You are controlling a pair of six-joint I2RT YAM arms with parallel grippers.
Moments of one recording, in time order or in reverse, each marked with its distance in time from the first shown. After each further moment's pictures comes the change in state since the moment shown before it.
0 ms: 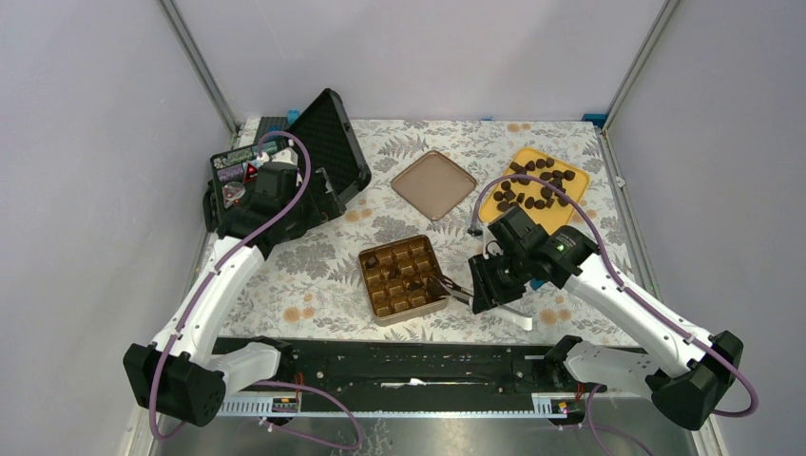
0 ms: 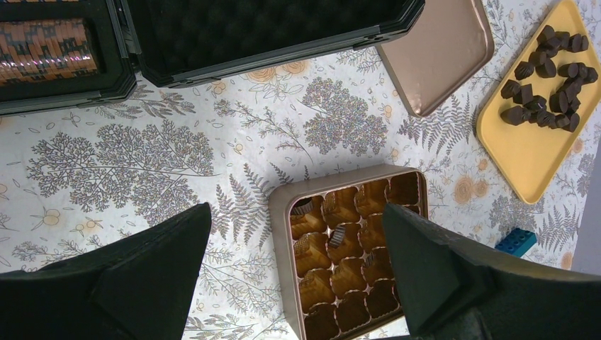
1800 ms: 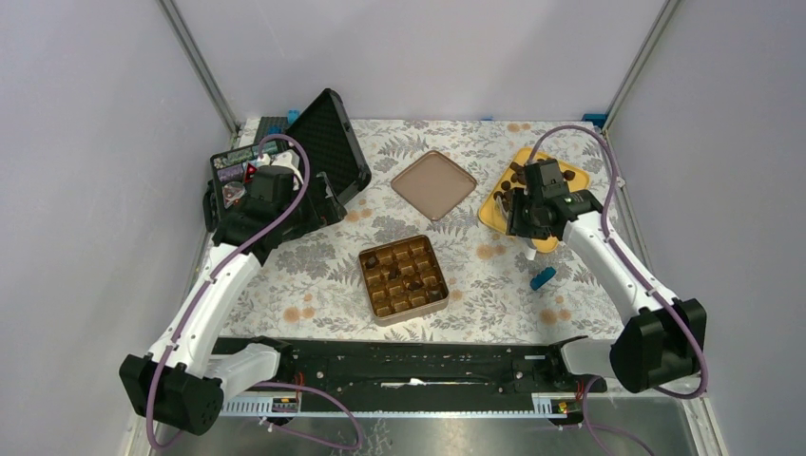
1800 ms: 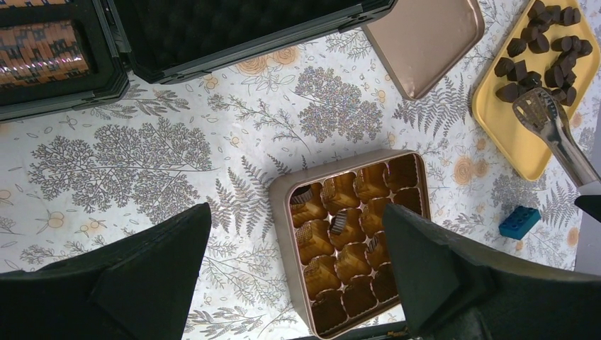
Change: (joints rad) left arm 0.000 -0.045 -0.016 -0.008 0.044 0.049; right arm -0.441 0.215 0.064 0.317 0.393 0.003
